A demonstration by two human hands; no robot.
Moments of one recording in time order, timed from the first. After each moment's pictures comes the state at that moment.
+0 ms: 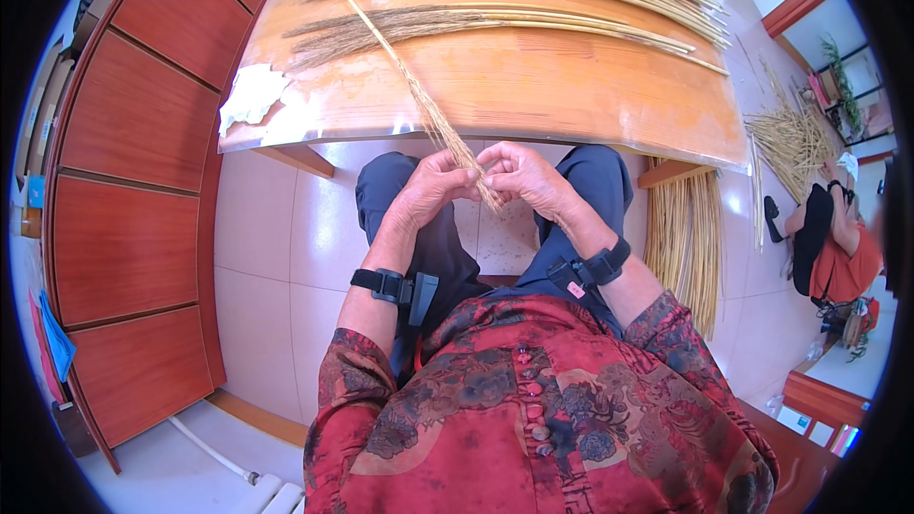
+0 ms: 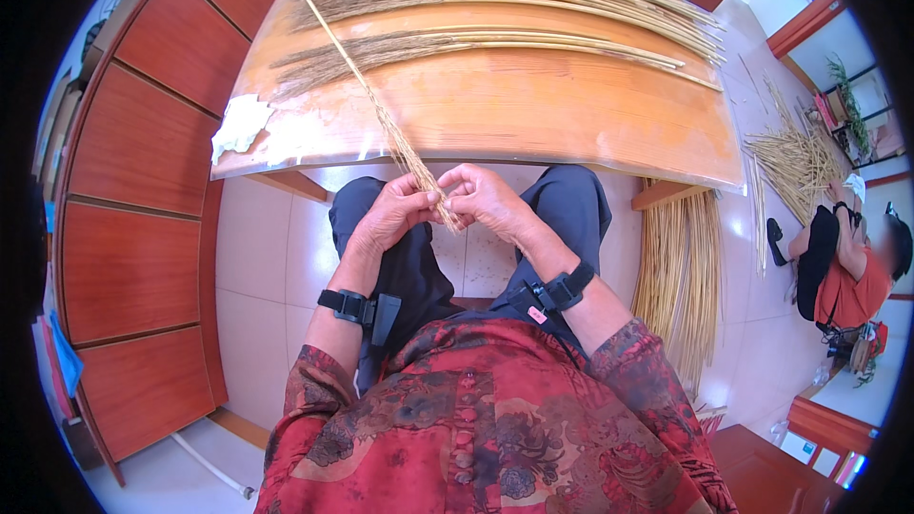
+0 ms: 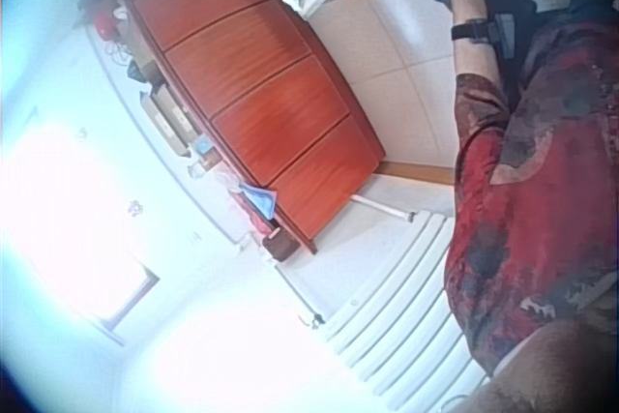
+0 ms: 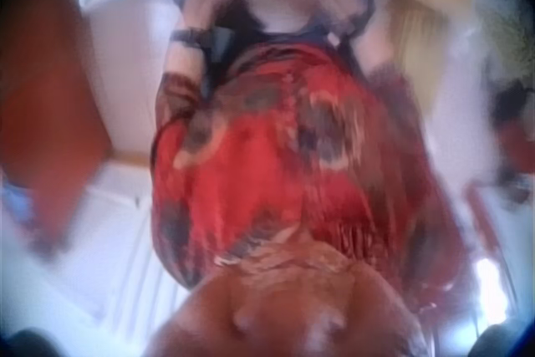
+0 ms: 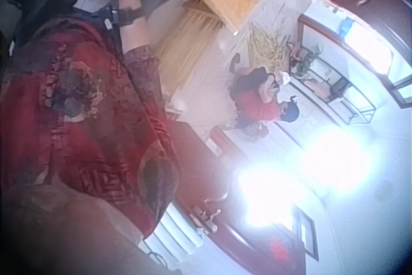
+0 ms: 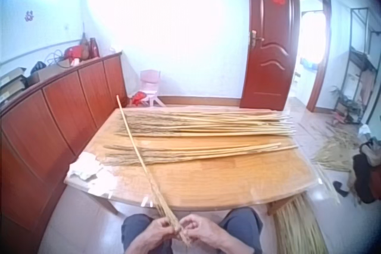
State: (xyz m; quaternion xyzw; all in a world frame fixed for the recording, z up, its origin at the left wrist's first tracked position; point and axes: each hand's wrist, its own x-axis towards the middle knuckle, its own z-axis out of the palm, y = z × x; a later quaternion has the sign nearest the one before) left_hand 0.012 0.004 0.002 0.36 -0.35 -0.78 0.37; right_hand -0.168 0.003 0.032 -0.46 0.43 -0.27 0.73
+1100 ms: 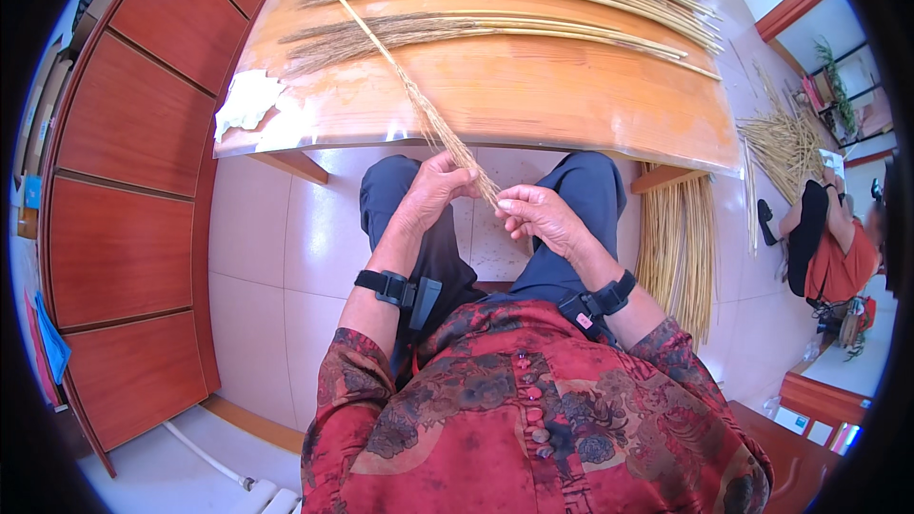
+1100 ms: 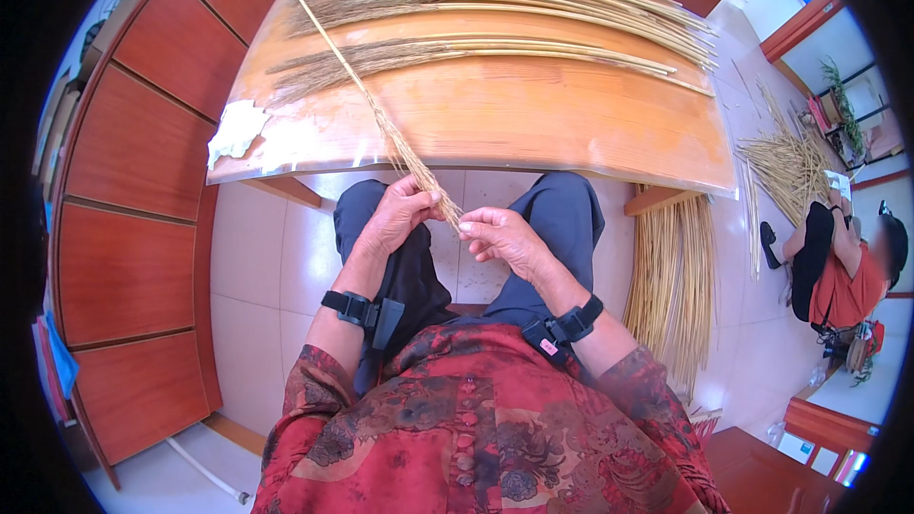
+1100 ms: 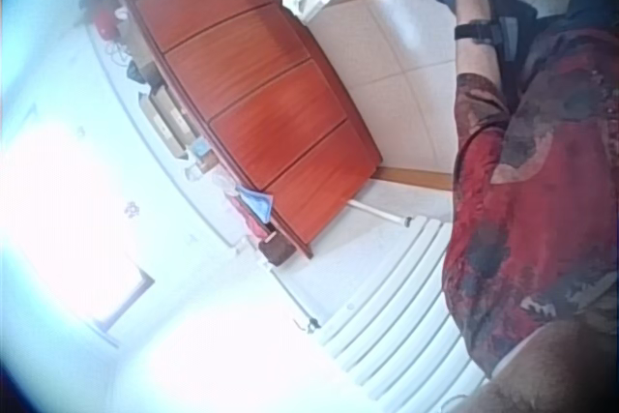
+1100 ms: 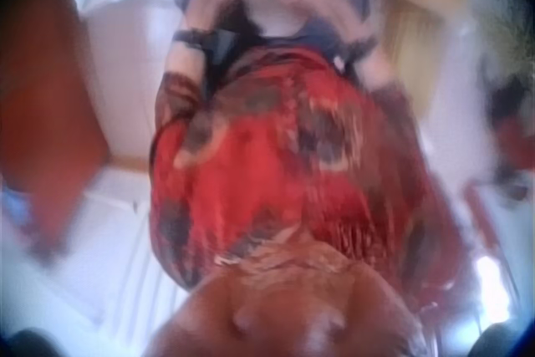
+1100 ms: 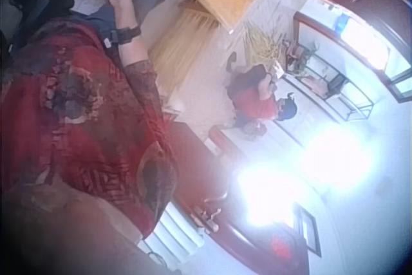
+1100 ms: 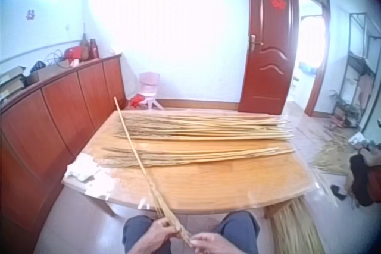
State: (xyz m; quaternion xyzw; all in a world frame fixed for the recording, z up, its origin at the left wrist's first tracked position) left_hand -0.001 -0.003 -0.011 0.38 -0.35 -0.76 0.40; right_hand -0.195 0.040 0.012 -0.34 0.46 -0.28 0.77
